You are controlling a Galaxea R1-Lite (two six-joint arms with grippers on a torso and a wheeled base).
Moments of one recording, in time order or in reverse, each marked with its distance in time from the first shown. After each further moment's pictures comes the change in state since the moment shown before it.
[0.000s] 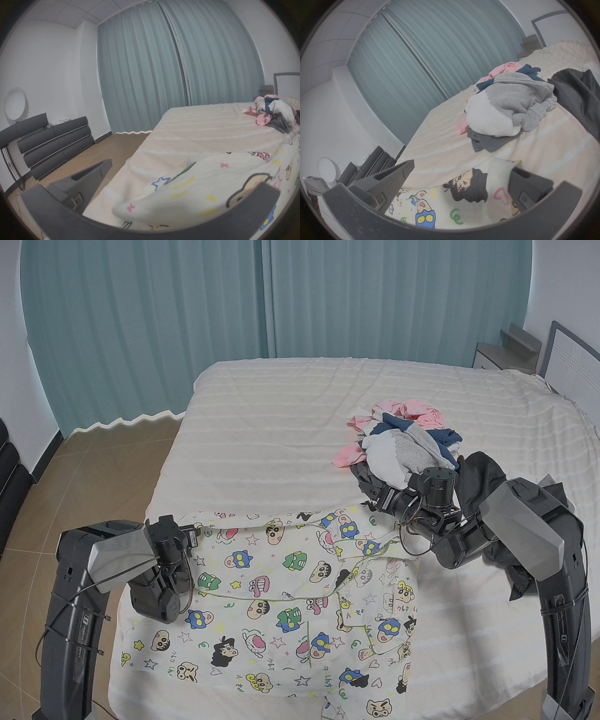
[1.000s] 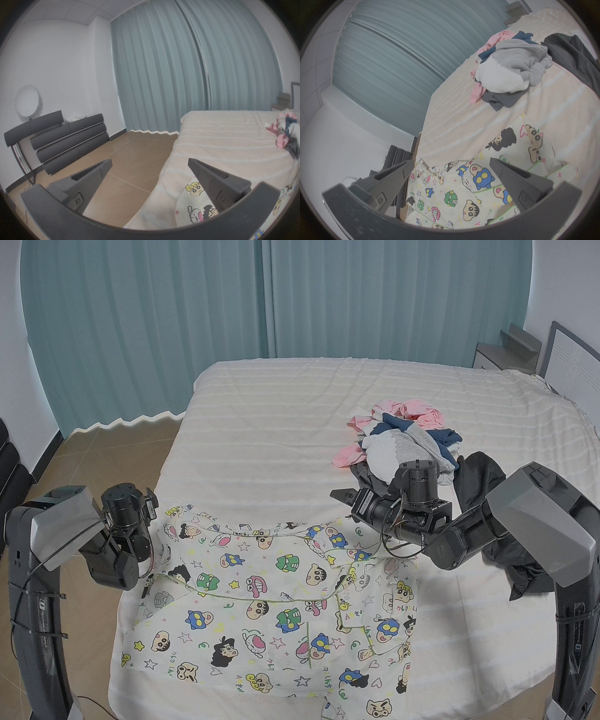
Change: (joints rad) left arm 0.145 -0.244 0.055 0.246 0.000 -0.075; right arm 0.138 -0.174 0.106 0.238 0.023 0.265
